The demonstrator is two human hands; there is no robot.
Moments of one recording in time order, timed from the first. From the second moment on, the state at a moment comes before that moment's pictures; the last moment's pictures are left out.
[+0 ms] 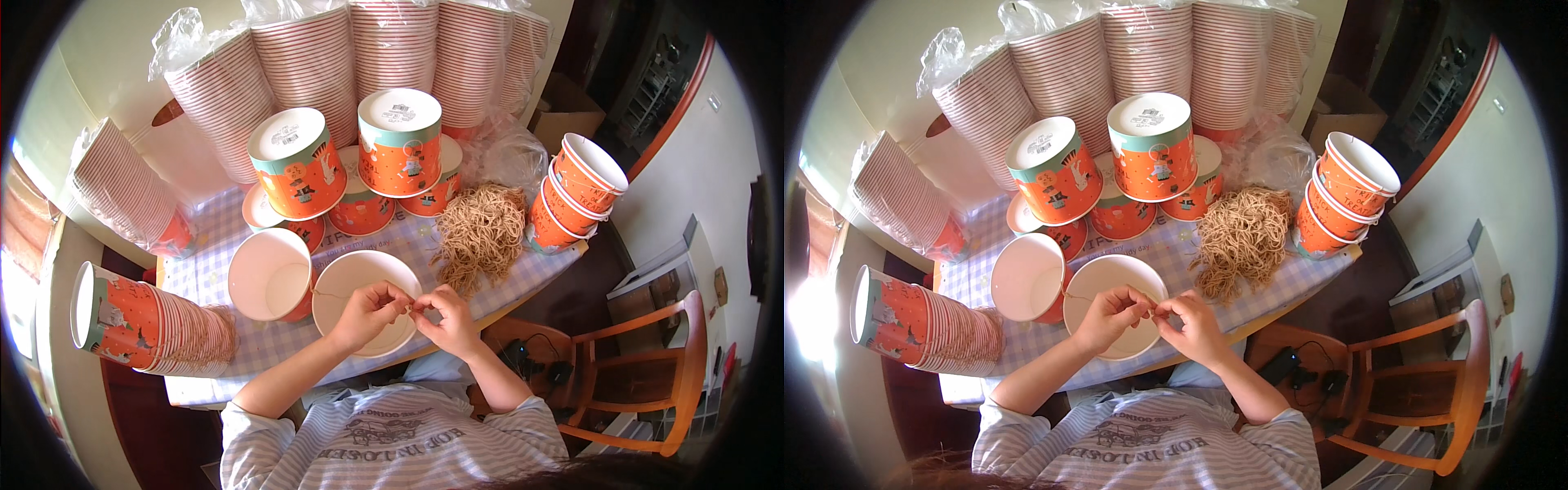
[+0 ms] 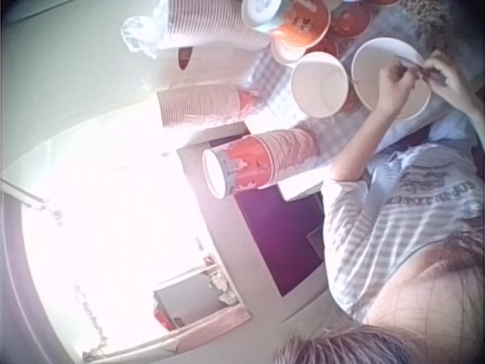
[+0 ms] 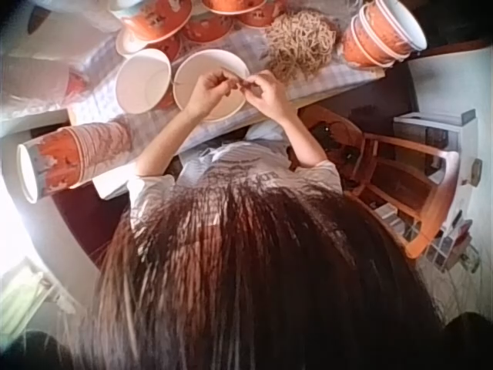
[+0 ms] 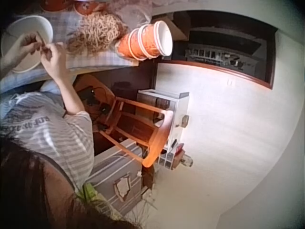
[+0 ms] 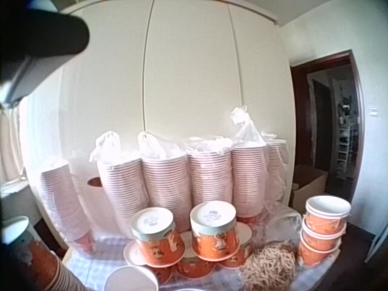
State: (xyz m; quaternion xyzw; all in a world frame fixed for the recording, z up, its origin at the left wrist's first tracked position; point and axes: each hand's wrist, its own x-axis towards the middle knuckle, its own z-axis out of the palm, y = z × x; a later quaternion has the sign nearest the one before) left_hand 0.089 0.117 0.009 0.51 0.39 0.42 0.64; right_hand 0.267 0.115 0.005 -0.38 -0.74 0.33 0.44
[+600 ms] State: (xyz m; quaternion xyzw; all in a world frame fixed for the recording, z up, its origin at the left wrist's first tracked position) left_hand 0.090 0.115 0.007 0.50 0.39 0.44 0.64; right_hand 0.255 0.114 -0.004 -0.39 -0.71 0.32 0.49
